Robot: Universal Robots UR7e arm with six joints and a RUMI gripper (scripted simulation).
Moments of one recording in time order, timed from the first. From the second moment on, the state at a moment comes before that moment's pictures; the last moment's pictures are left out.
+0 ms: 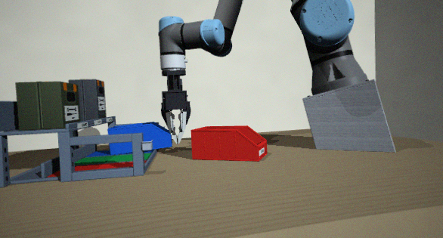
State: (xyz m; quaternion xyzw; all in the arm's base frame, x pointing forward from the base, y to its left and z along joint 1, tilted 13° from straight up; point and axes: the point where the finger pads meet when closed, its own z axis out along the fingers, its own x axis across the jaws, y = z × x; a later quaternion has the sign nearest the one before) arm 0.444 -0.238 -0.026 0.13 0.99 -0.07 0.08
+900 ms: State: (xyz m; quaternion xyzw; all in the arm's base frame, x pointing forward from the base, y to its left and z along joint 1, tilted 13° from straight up) arm 0.457 -0.241 -0.023 0.13 0.99 -0.07 0.08
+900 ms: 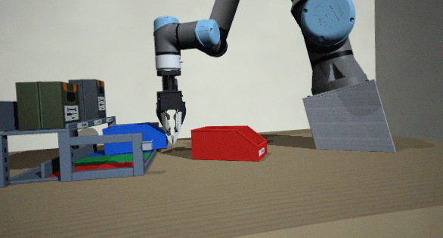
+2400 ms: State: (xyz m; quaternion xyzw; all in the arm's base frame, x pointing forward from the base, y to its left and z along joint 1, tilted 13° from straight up) arm 0.484 -0.248 -0.019 0.13 0.99 -0.07 0.08
